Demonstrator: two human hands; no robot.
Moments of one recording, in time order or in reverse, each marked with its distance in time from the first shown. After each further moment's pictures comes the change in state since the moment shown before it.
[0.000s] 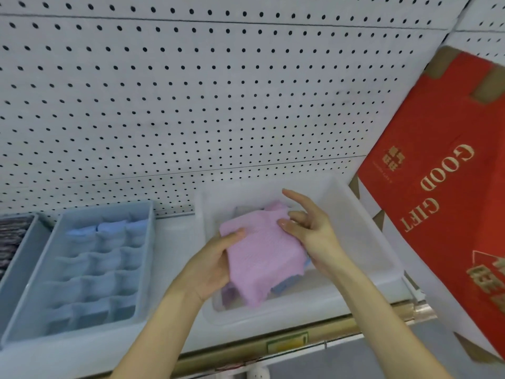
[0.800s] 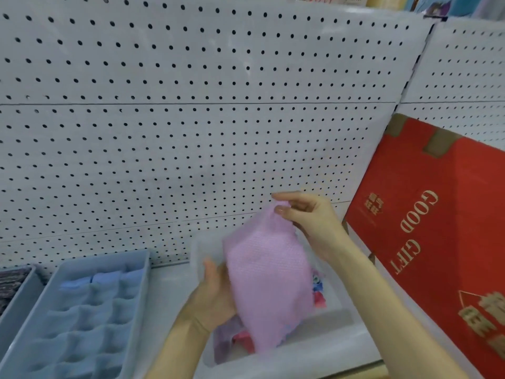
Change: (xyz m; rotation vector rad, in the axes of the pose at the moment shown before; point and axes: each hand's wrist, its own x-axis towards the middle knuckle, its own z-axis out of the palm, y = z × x) left_hand 0.008 0.006 0.021 -0.119 -0.470 0.123; right_hand 0.029 -0.096 -0.013 0.052 0.013 -0.184
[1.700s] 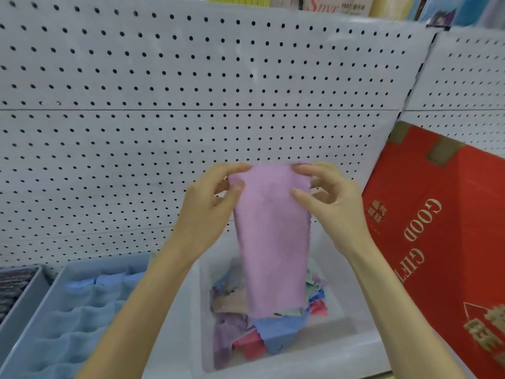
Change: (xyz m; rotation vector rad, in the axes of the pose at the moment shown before) left_hand 0.035 0.089 0.077 1.455 0.379 0.652; right_hand -0.009 -0.039 -0.009 -0.281 0.122 -0.456
